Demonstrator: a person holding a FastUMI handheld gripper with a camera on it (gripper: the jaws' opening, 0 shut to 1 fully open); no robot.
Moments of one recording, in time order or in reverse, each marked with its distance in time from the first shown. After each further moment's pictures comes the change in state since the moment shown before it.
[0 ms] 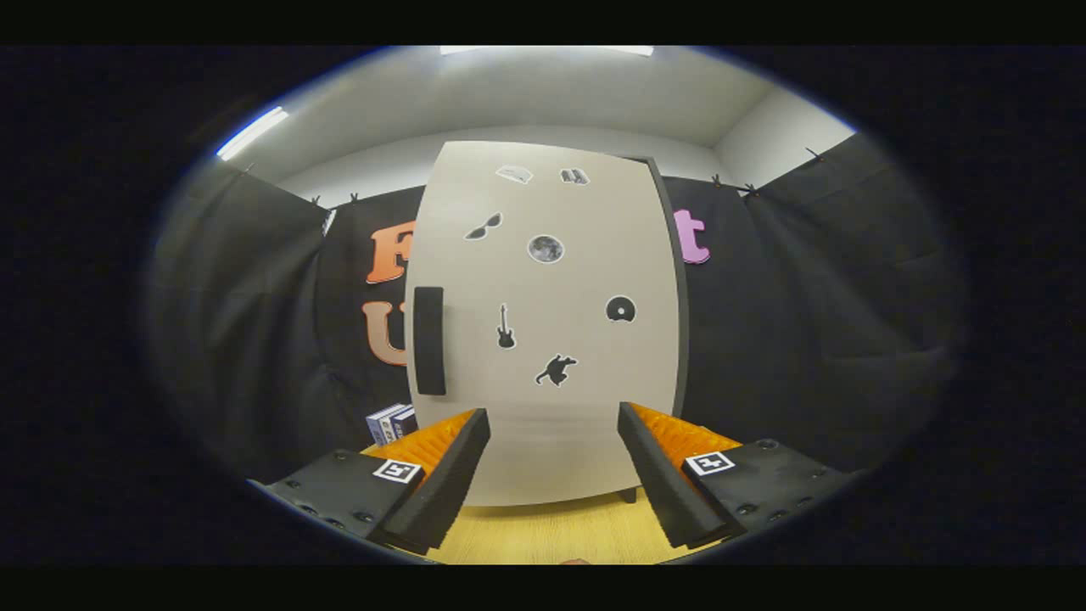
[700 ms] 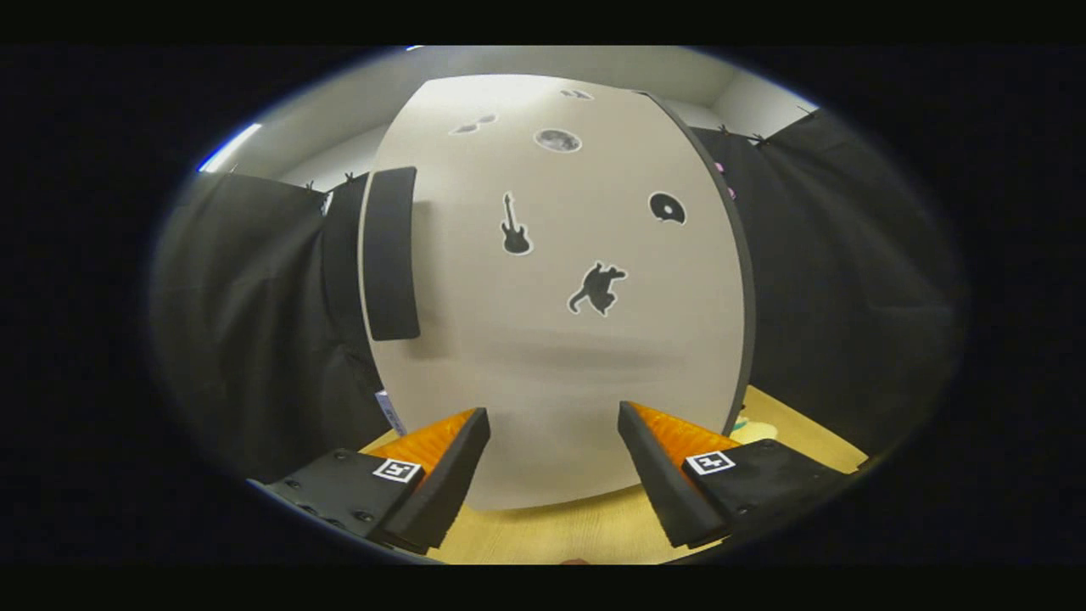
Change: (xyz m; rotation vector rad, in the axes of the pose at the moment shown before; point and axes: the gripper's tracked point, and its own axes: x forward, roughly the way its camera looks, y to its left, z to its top) arm 0.087 0.020 -0.094 0.069 0.142 0.070
